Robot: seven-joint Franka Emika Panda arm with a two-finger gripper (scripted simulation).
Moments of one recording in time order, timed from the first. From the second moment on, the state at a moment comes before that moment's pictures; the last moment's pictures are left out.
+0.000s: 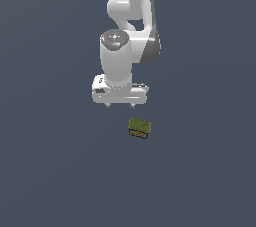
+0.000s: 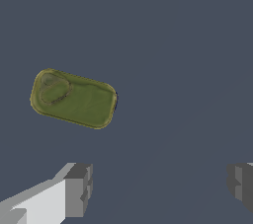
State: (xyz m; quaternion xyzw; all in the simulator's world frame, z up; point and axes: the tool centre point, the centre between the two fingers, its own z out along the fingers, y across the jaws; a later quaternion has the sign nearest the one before) arm -0.012 -0.030 0.167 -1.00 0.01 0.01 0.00
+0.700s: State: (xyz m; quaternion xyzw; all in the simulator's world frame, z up) arm -0.018 -0.040 0.160 -1.00 0.00 0.02 -0.01
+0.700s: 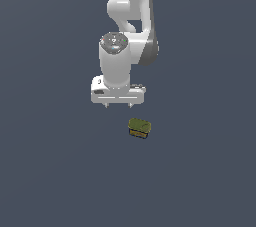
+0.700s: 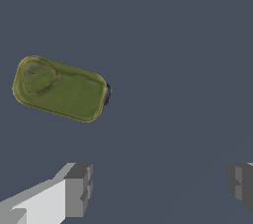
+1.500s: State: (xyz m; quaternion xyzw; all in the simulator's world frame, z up) arm -0.008 -0.026 0.151 -0.99 -0.11 0.02 -0.01
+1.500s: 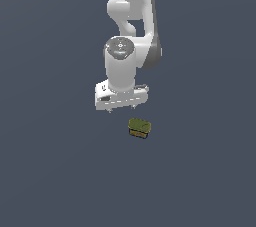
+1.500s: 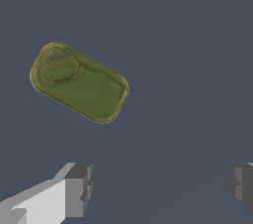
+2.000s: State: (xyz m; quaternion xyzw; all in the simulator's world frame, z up) arm 0.004 -0.005 0.138 -0.97 -0.26 0.02 -0.01
